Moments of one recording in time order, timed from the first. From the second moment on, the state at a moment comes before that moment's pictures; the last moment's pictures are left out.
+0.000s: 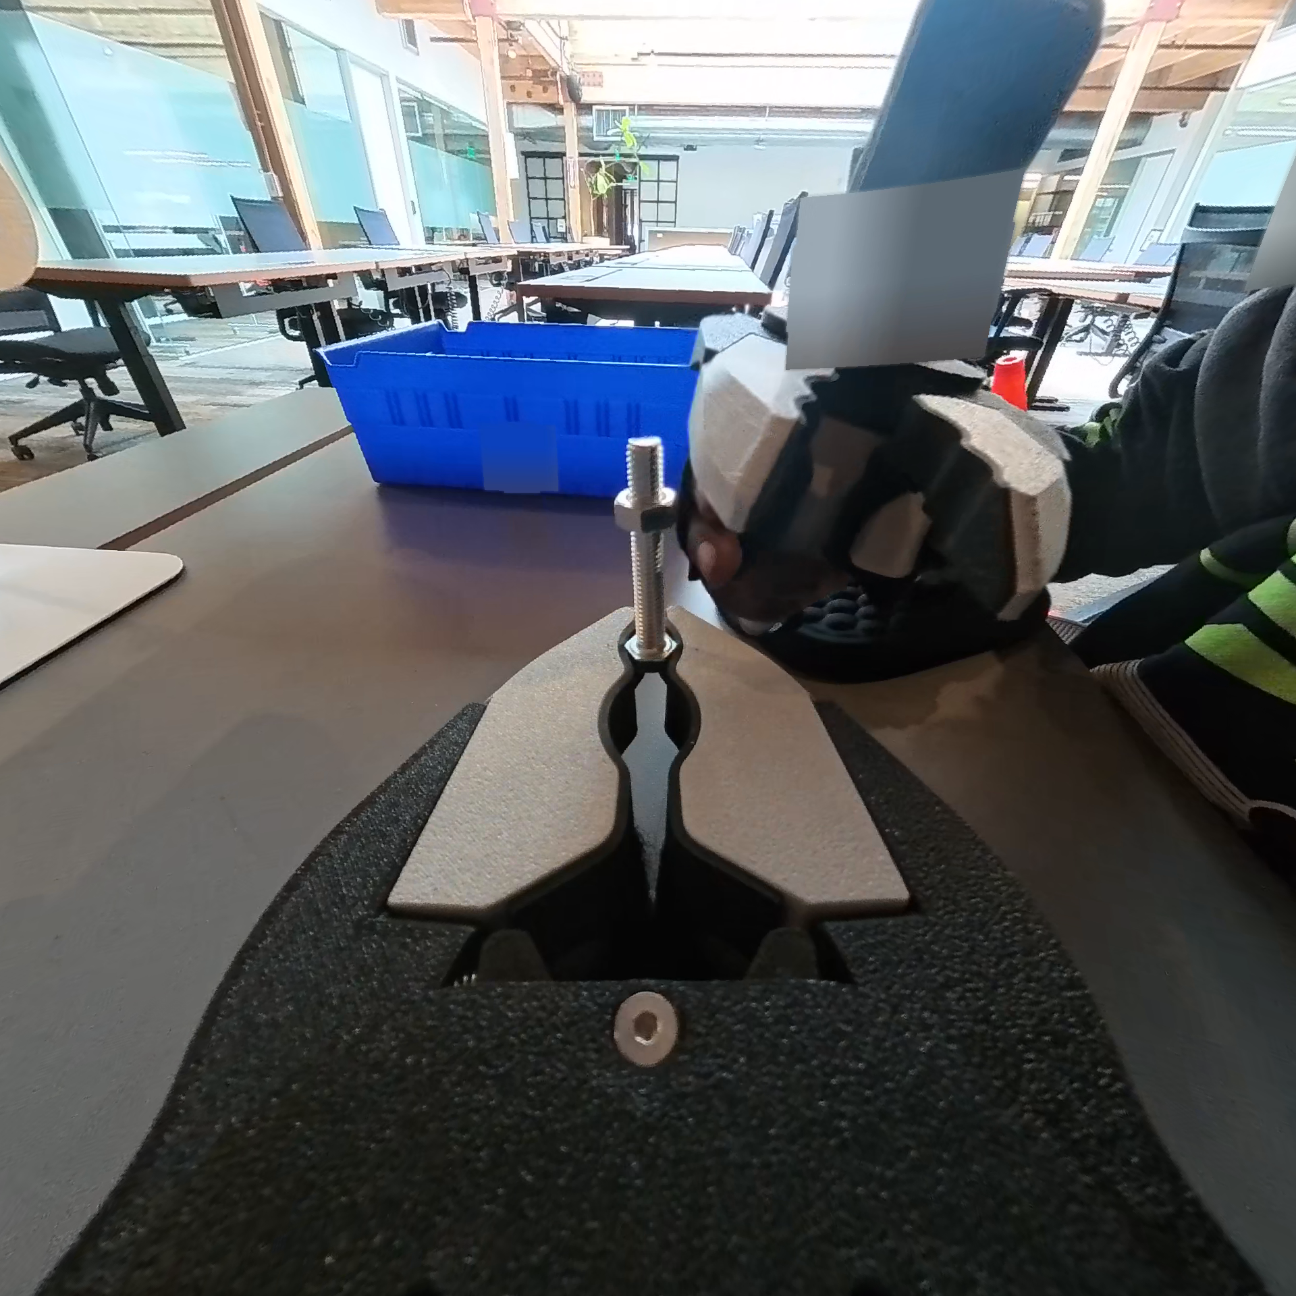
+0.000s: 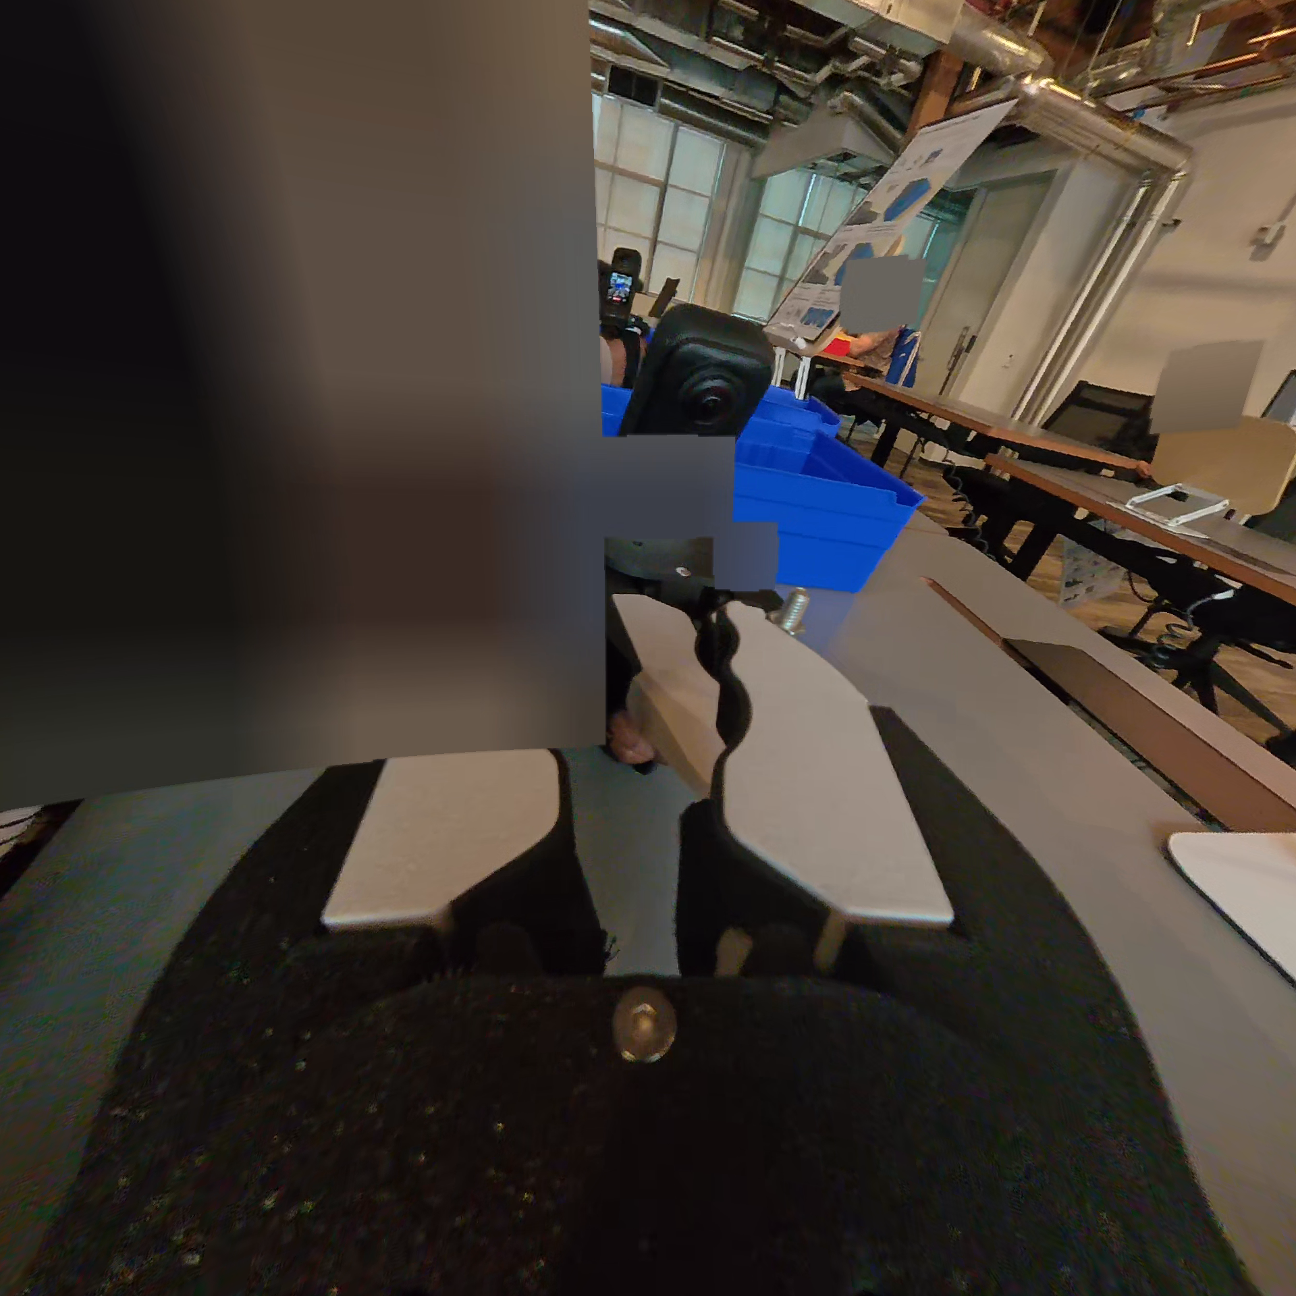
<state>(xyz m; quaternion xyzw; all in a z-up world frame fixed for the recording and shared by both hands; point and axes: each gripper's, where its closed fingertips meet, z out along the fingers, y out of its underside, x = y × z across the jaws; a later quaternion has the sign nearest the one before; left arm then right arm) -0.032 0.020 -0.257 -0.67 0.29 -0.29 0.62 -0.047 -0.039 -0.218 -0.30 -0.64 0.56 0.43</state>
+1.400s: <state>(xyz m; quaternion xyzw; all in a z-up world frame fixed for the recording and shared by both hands) -0.032 0.020 -0.258 -0.67 0.29 -0.29 0.62 -0.053 -0.025 -0.220 -0.33 -0.63 0.55 0.44</state>
